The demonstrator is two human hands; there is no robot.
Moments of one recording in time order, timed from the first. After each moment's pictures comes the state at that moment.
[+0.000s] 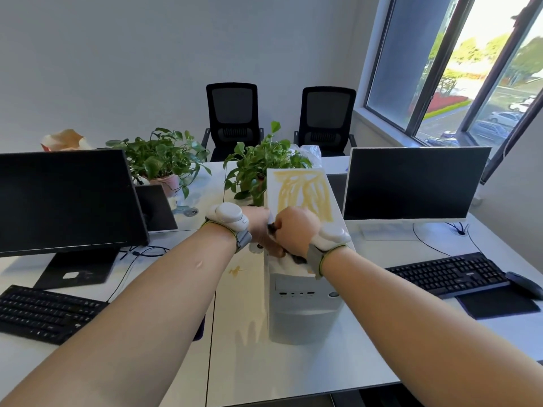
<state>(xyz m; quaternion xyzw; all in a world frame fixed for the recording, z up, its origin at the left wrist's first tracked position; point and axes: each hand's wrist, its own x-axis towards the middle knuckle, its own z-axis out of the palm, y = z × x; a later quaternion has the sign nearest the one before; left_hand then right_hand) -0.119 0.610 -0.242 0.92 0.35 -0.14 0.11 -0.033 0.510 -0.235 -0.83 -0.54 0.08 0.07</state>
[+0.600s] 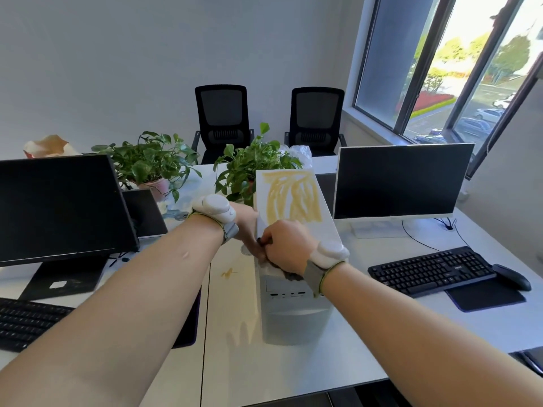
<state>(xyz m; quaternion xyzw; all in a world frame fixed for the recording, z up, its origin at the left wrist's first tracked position) -0.117 0.619 -0.232 0.91 0.34 -0.22 0.06 -0.043 0.474 -0.229 -0.80 -0.57 0.15 0.11</state>
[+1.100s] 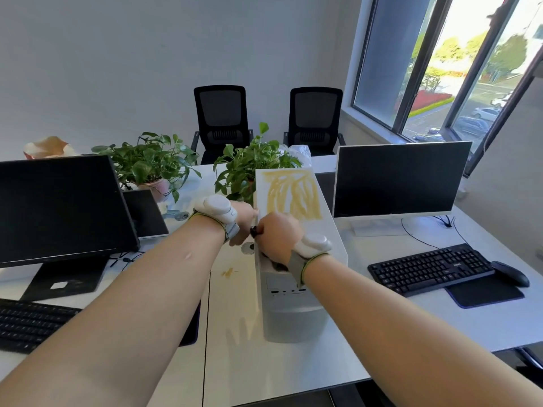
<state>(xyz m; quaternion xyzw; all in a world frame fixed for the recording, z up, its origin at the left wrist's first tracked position) -0.124 0.608 -0.220 0.90 0.36 -0.26 -0.03 -0.053 0.506 -0.237 -0.83 -0.54 0.12 0.08</state>
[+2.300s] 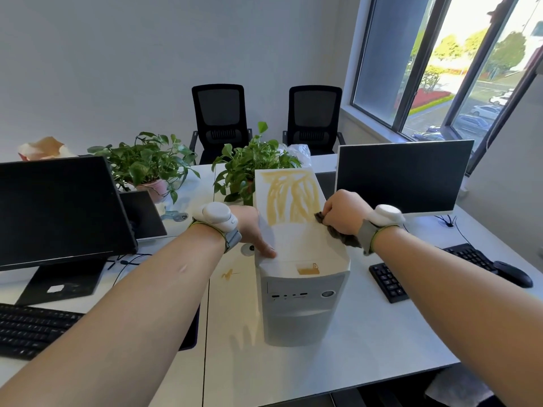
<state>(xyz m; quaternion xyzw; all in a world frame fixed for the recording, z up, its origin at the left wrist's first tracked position) -0.113 0.623 -0.242 0.91 0.37 -0.19 0.10 0.083 0.477 -0.232 -0.88 -0.46 0.11 0.10</state>
